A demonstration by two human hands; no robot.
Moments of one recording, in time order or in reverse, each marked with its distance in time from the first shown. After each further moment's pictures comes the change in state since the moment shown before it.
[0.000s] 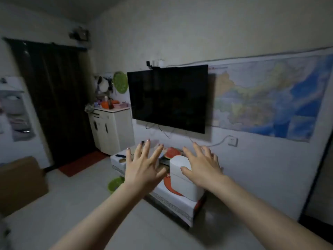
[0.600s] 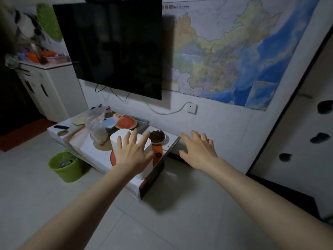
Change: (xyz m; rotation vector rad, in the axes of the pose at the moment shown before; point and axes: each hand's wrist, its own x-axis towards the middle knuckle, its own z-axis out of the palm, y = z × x) left_hand 0.189 0.215 0.204 -0.064 -0.202 0.008; right_hand 0.083 0.314 0.049 -0.092 -0.179 0.232
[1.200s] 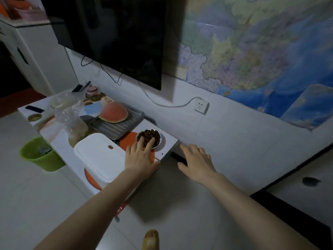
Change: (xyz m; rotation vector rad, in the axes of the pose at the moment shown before) left_hand 0.279 0.052 0.173 -0.190 -0.199 -0.120; right_hand 0.295 0.125 0.116 0.074 -0.262 -0.072
